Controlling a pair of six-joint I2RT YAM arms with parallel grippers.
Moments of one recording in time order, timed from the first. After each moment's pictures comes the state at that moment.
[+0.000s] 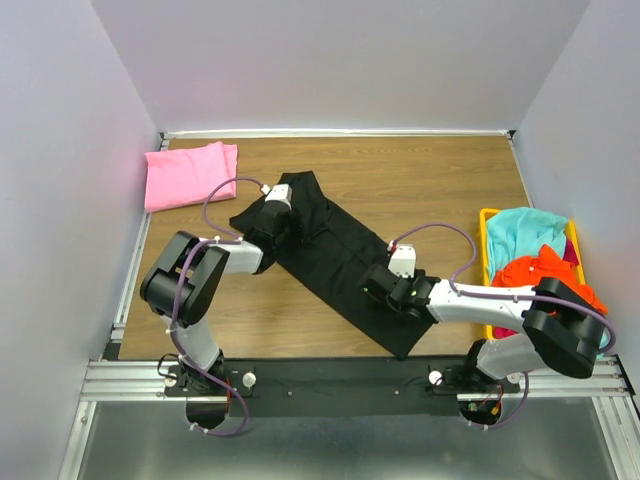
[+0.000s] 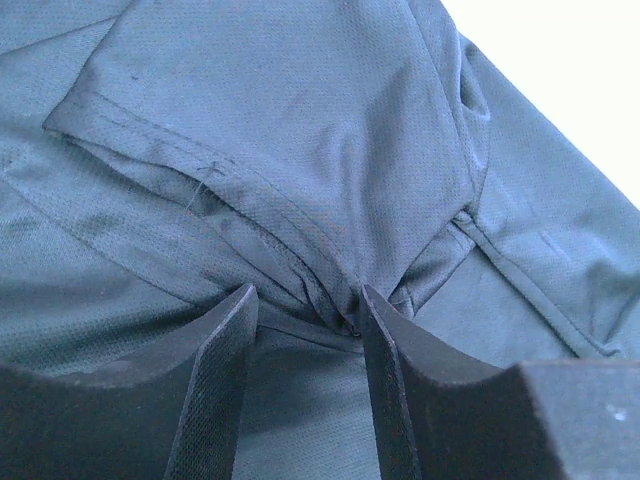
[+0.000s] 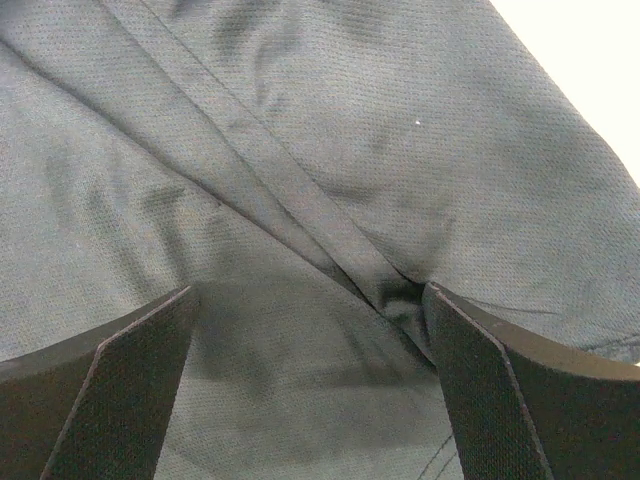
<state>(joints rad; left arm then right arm) -0.47 1.74 0.74 0.41 -0.11 -0.46 0.99 1.38 0.62 -0.41 0.58 0.89</state>
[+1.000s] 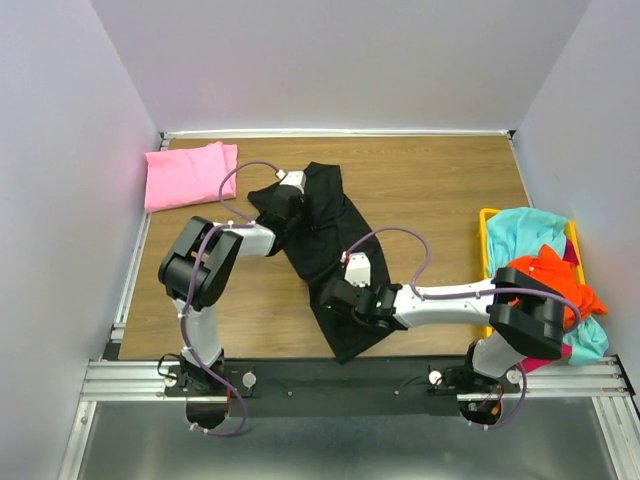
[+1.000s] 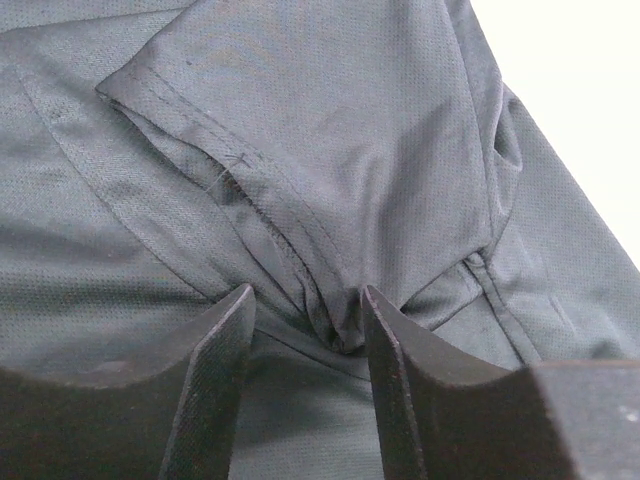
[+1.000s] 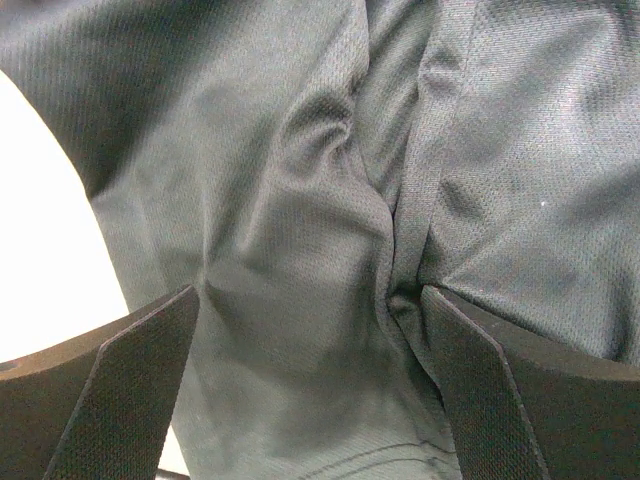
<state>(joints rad) -0.47 1.90 0.96 0.38 -0.08 -0.40 1.21 1.58 0.81 -0.34 0.50 0.92</state>
